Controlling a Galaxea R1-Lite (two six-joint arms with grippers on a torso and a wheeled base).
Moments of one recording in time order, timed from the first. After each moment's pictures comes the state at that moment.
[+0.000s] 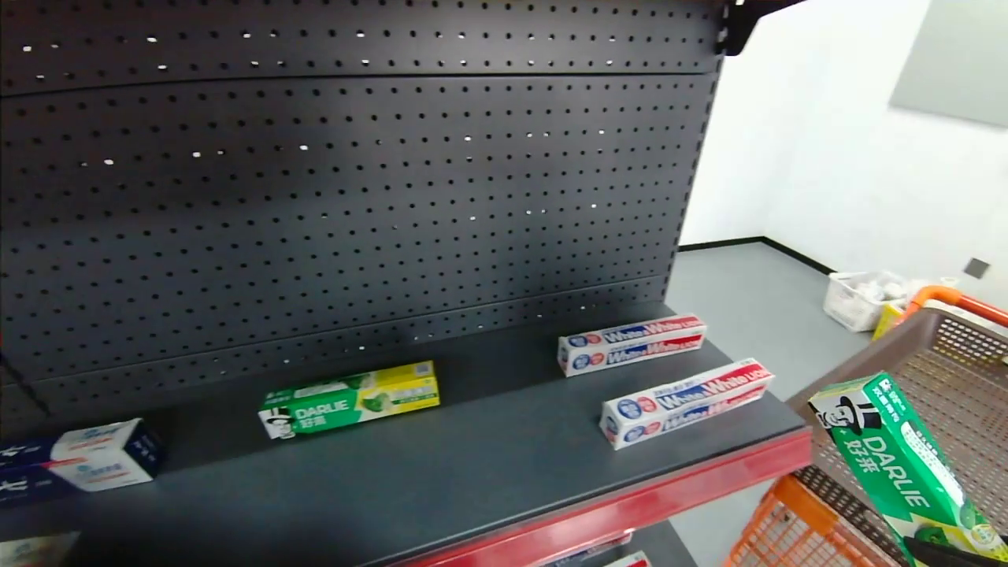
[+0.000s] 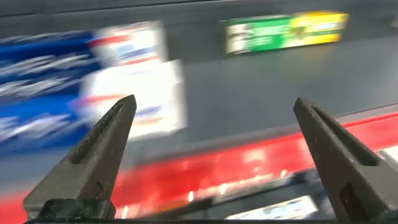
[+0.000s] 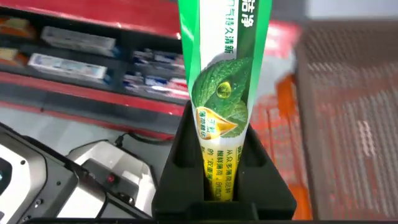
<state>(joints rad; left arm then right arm) 0.00 0.00 0.00 0.00 0.07 -0.02 0.32 0.84 -0.42 0.12 0.09 -0.15</state>
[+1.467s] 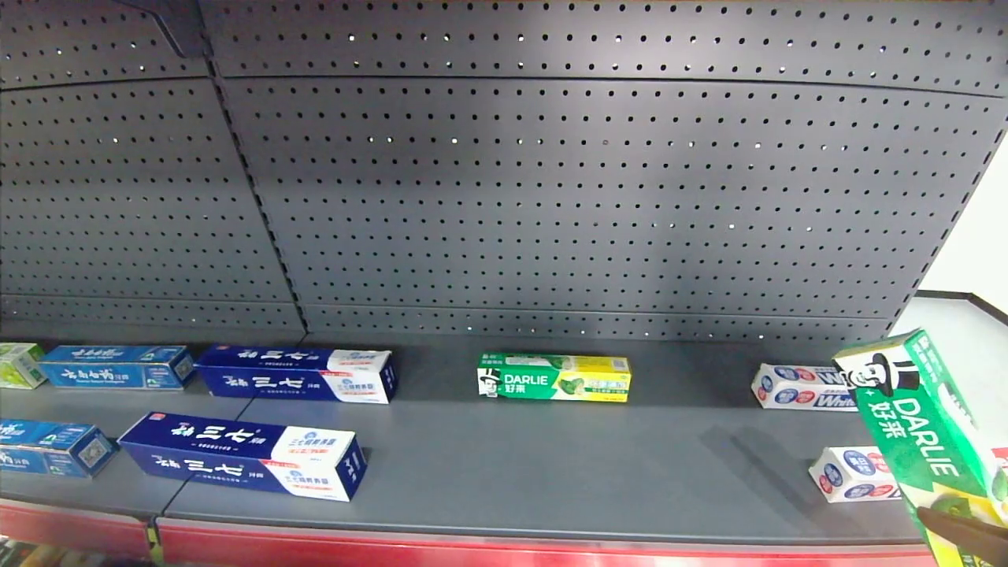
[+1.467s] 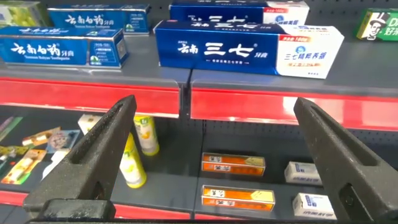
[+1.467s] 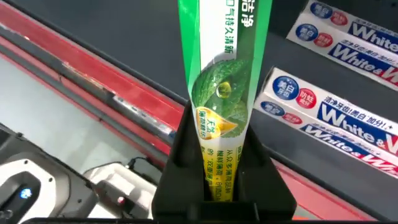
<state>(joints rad) 0.00 0.00 0.00 0.00 0.07 -0.02 0.31 0.80 -0.49 0.11 0.17 -0.11</state>
